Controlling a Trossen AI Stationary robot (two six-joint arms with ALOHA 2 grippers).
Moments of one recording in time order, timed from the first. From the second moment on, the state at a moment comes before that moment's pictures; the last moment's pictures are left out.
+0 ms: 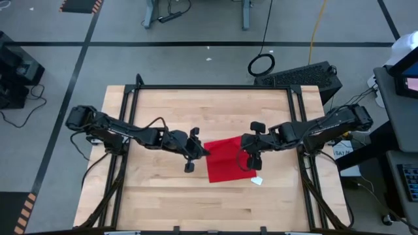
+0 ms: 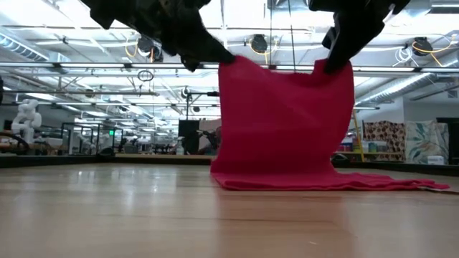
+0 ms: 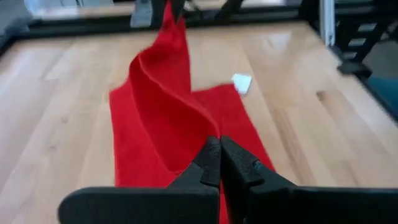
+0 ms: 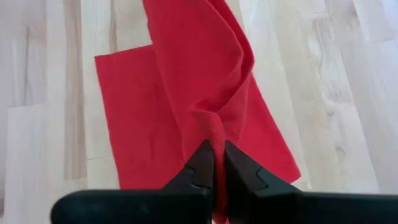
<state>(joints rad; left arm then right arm) -0.14 1.49 0.85 0.16 -0.01 0.01 0.23 1.33 1.08 -0.80 0.23 0.33</state>
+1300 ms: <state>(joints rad) -0.15 1.49 0.85 0.14 -0.06 0.06 0.25 1.40 1.08 -0.82 0.15 0.36</state>
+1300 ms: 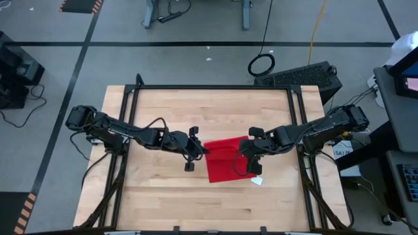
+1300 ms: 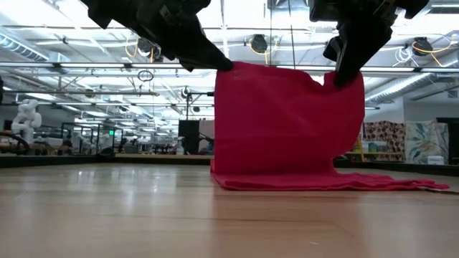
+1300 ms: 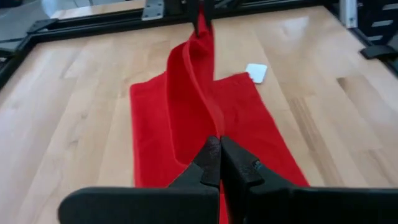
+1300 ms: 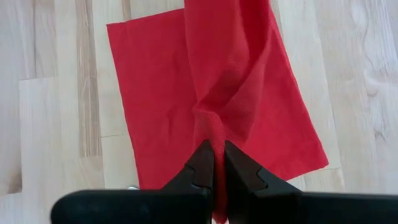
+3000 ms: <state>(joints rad) -0.19 1.52 0.85 0.13 -0.01 -0.02 0.31 1.46 1.08 -0.82 0.10 0.43</state>
